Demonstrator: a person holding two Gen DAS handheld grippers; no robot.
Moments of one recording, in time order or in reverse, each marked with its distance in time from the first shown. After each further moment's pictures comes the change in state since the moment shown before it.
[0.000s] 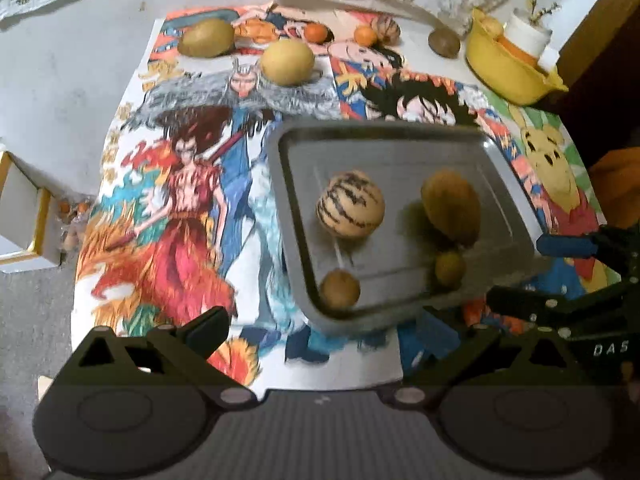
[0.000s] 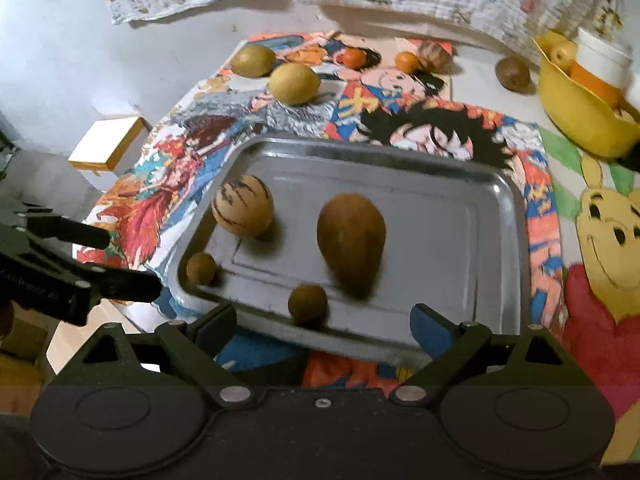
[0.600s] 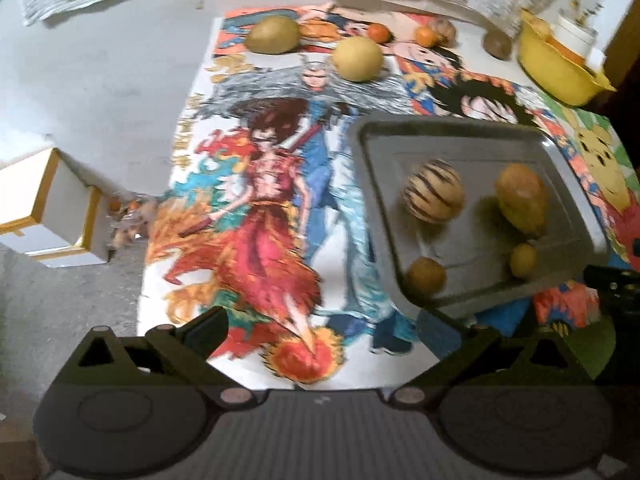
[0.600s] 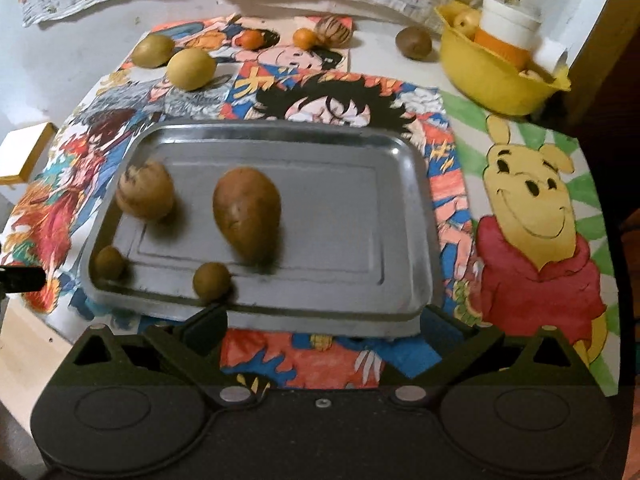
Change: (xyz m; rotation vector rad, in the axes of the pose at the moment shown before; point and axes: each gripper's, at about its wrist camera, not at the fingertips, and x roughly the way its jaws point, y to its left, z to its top) left arm -0.001 0.032 -0.011 -0.035 -0.026 0.164; right arm -0.002 -0.018 -0.008 0.106 0.031 -0.269
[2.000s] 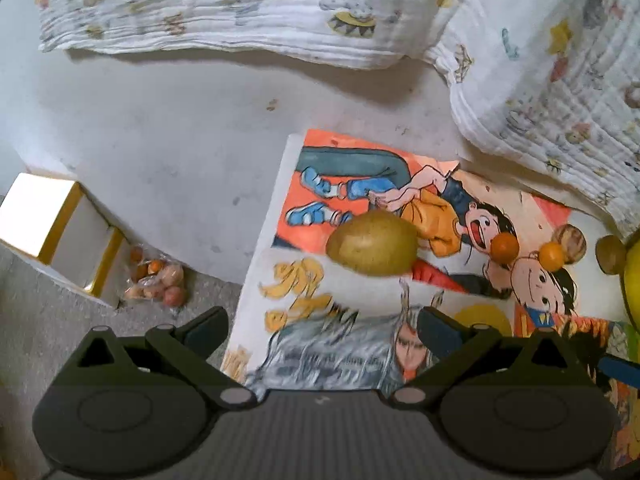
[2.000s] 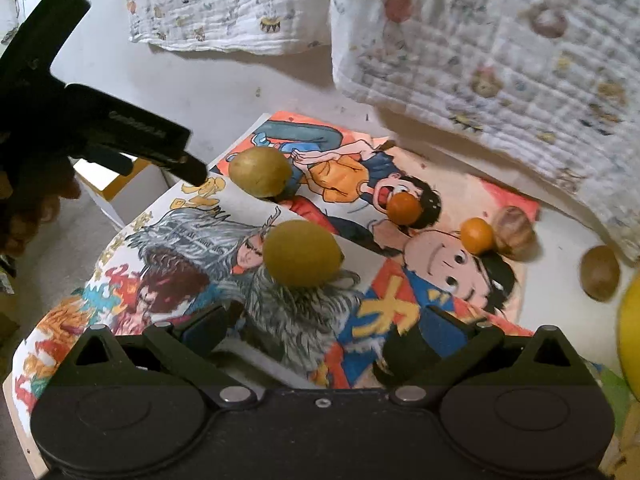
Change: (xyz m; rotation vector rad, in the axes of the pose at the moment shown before) left arm 0.082 0.077 0.223 -0.256 -0.119 0.054; right arm 0.087 0.079 0.197 -0.333 -0.201 0.323
